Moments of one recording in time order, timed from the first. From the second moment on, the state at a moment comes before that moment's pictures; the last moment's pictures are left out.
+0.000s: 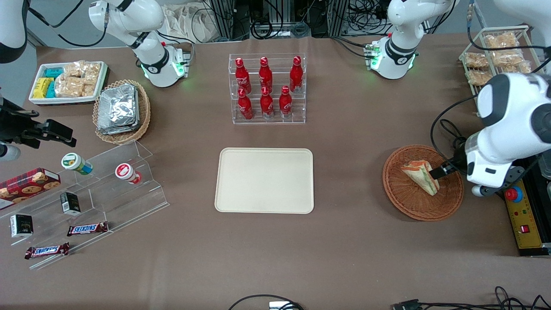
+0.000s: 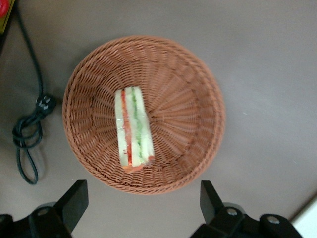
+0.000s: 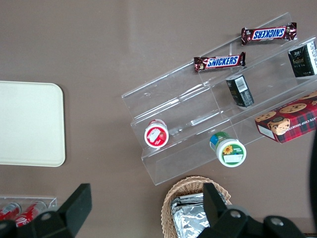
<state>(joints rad) 0.36 0.22 -0.44 -1.84 0.13 1.91 -0.69</state>
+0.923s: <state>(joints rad) 0.36 0.30 -0.36 -2.08 0.28 2.20 -0.88</state>
